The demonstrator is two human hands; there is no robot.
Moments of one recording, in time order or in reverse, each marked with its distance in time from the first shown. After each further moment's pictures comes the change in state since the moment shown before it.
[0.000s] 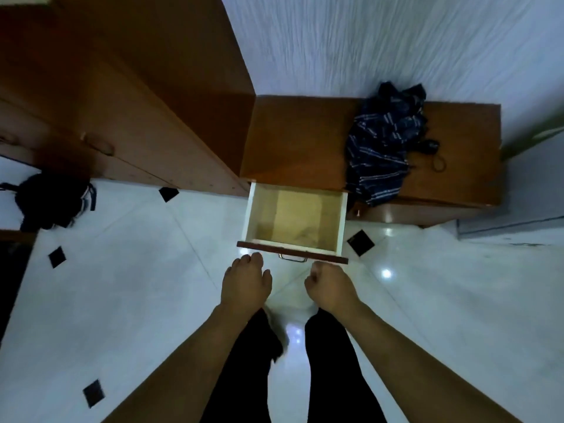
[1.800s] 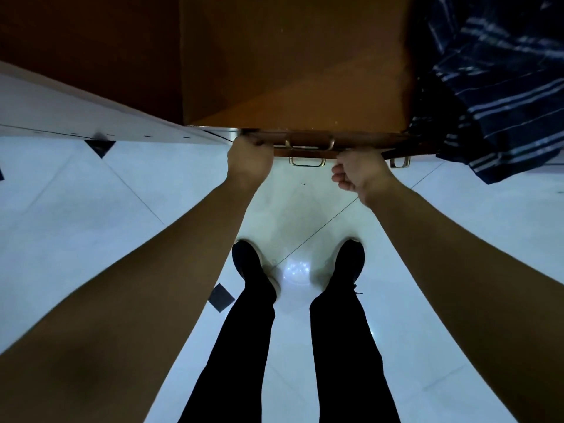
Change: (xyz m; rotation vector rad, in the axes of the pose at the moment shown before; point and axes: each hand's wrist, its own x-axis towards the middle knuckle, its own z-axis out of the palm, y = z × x) left_hand 0.365 -0.020 0.130 -0.622 -0.068 -0.255; right_hand 0.333 0.037 0.021 0.847 0.027 0.522
